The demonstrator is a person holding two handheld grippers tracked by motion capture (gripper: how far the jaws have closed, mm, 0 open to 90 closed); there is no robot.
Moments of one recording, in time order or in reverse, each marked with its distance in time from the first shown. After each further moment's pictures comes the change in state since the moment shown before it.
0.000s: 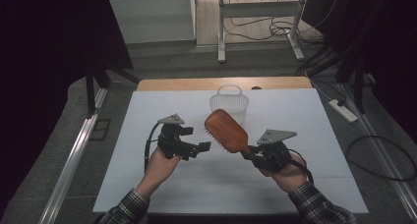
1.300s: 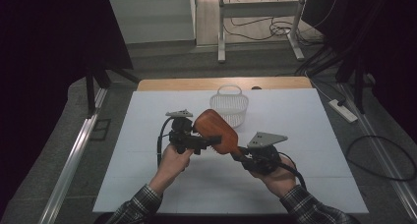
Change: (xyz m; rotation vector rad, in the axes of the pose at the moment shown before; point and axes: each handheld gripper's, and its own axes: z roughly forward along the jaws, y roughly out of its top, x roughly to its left) left arm -0.002 0.014 0.025 -0.049 -0.111 -0.105; right arm 0.022 0.007 0.013 -0.058 0.015 -0.010
